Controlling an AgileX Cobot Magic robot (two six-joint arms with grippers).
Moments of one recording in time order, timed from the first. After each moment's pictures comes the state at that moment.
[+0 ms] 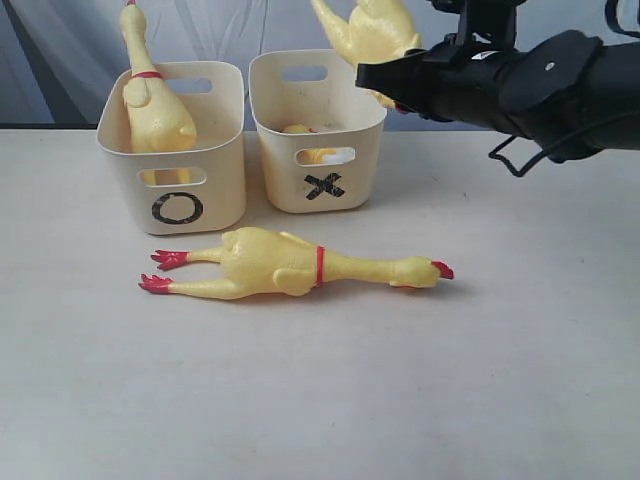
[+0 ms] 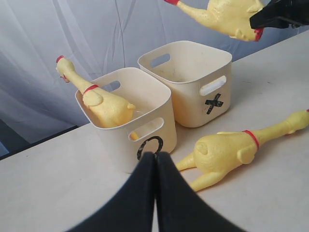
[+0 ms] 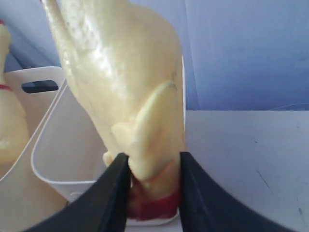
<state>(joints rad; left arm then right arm) -0.32 0.34 -0.57 -0.12 0.57 0.32 0.46 1.72 -1.12 0.88 -0.17 -0.59</state>
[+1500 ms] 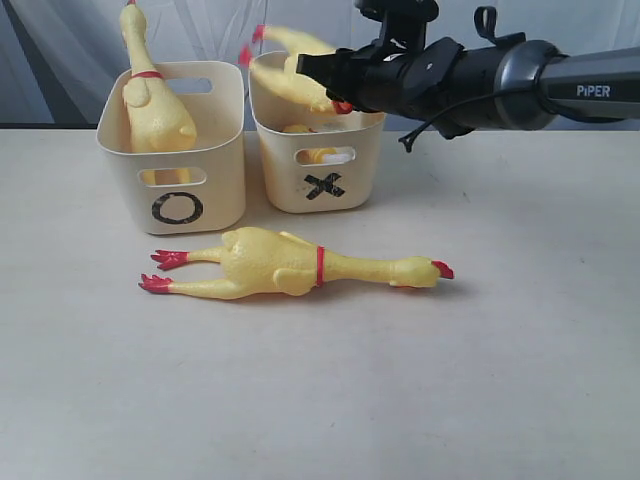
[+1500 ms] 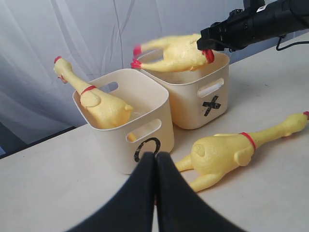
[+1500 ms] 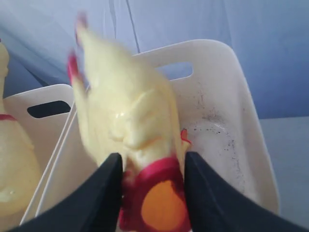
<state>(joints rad) -0.32 0.34 -0.57 -0.14 0.57 0.32 0.48 2.10 -1.53 0.84 -0.11 -0.43</state>
